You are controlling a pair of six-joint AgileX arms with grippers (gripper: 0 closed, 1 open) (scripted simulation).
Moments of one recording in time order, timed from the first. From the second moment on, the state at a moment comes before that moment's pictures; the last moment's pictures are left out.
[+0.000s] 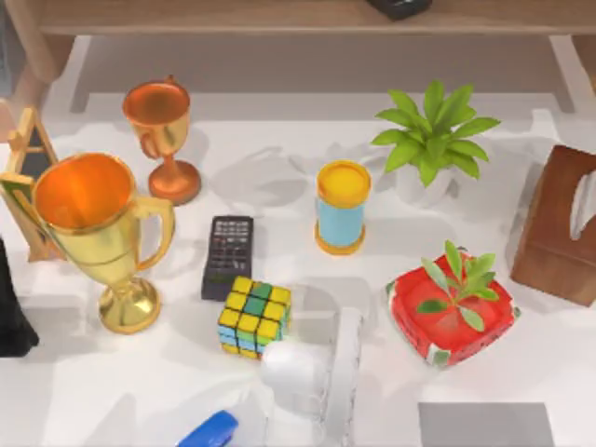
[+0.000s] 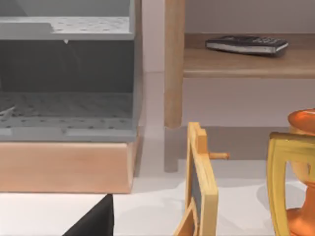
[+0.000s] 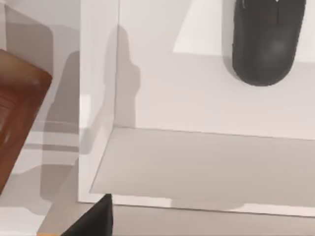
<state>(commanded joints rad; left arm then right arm) 0.00 0.00 0.00 0.00 0.00 0.00 -0.34 2.34 2.49 -1.61 -0.04 -0.38</state>
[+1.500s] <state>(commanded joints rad) 0.00 0.00 0.00 0.00 0.00 0.00 -0.37 2.61 2.40 -1.26 -0.03 -0.42</state>
